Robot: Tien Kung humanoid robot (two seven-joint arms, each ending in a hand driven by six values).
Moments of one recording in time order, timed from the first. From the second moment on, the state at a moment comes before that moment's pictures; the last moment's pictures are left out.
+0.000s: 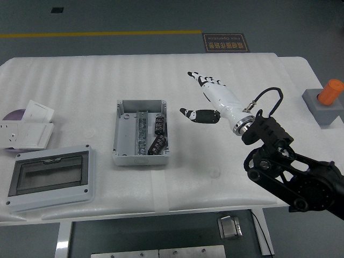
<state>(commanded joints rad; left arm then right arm) 0.02 0.27 -0.43 -0.18 0.71 -0.09 0.20 0.49 -0.41 0.77 1.47 -1.75 -0.31 -0.25</state>
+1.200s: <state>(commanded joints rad) 0.06 0.26 -0.44 -0.18 0.68 -0.08 0.20 0.17 -0.46 1.54 1.44 -1.60 -0.28 -0.13</state>
